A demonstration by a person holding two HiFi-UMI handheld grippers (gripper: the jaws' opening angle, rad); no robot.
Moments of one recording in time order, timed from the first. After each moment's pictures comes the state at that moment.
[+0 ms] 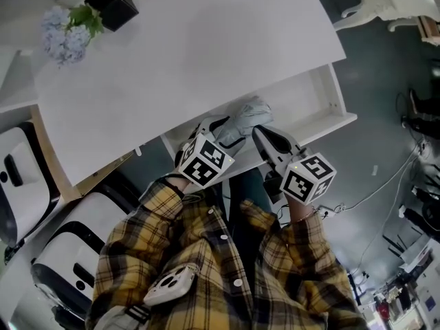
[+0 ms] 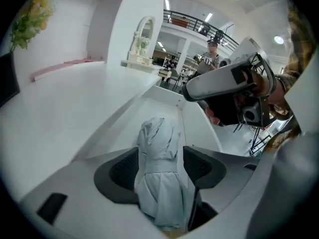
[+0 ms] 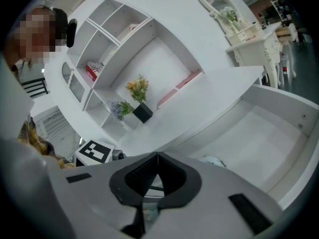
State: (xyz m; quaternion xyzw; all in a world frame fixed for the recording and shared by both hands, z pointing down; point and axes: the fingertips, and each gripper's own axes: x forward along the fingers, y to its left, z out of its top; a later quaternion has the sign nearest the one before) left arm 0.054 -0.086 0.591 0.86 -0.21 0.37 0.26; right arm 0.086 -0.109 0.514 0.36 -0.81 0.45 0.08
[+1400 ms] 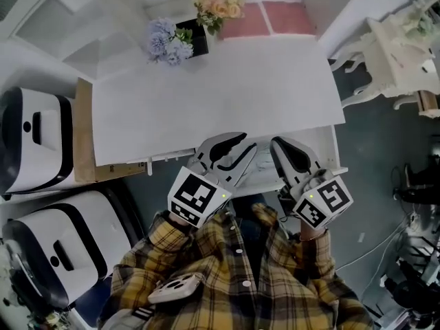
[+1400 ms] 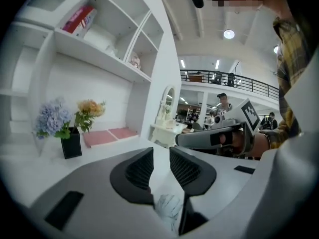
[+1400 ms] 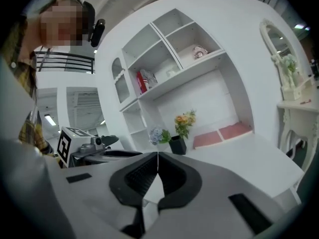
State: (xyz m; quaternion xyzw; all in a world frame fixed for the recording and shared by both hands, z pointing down) left arm -0.013 -0.124 0.324 0.88 -0.44 0.10 0.17; right arm 0.031 -0.140 0.314 0.27 -0.94 0.21 0.05
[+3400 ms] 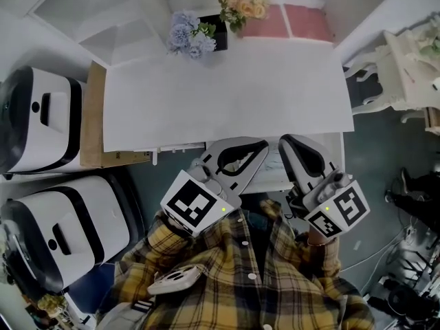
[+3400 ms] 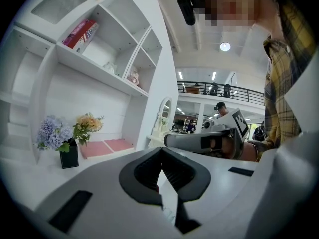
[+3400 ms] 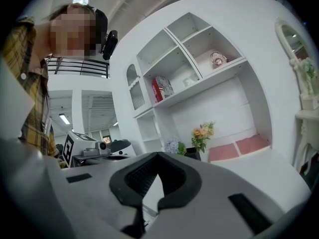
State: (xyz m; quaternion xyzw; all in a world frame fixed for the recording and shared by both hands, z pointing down) left arm -0.023 -0.111 0.263 0.89 -0.43 0.03 0.16; right arm -0.002 -0.132 0.252 0.21 -0.96 0.17 0.03
